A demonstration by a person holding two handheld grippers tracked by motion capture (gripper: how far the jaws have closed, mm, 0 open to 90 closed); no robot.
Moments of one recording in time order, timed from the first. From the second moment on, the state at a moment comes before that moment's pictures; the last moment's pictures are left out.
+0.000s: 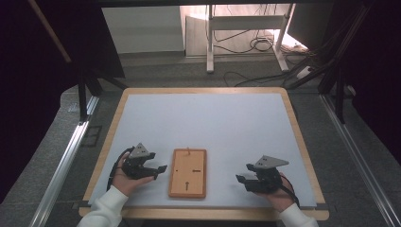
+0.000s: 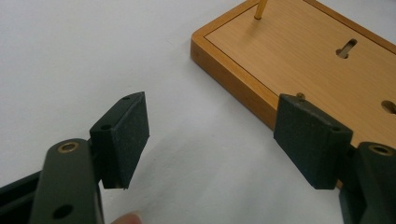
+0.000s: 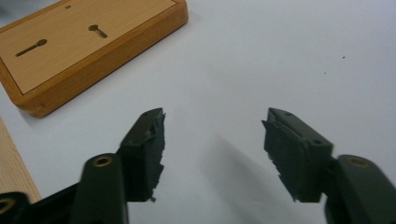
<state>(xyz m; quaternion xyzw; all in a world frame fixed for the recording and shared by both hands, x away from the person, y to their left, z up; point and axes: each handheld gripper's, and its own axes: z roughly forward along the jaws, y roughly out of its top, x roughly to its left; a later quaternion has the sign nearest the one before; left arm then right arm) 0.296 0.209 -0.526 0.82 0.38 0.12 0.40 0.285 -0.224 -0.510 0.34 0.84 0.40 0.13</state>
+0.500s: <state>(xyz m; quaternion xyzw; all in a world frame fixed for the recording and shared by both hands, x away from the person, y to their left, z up) 0.294 0.197 -0.517 0.84 0.34 0.13 0.41 0.289 -0.219 -0.512 0.34 0.84 0.40 0.13</state>
